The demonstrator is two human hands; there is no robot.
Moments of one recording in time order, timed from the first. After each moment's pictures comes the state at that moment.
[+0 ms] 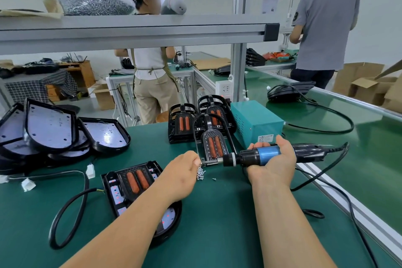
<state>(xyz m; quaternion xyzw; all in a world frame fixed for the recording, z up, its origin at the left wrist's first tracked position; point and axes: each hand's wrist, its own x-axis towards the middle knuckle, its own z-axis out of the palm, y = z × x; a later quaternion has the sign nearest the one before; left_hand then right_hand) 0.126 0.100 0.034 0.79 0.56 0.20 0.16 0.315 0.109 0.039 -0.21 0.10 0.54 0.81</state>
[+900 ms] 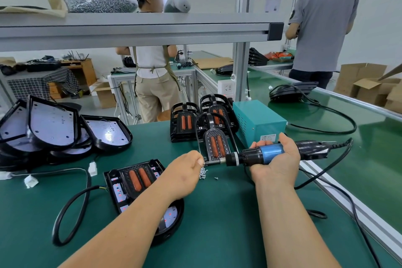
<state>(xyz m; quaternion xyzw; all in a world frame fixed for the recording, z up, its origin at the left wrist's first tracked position) 0.125 0.098 0.036 0.79 0.56 0.20 0.18 0.316 0.107 0.041 -0.22 0.06 0.54 0.81</state>
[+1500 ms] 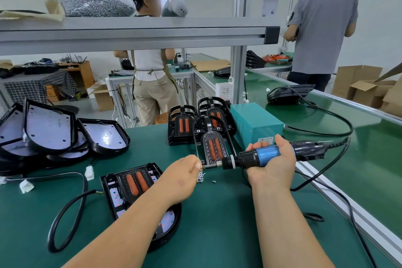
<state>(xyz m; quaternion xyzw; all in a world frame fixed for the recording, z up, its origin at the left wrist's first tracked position) 0.126 0.097 0.037 0.78 0.56 0.20 0.19 0.313 0.109 0.042 -0.20 0.04 0.55 0.81</state>
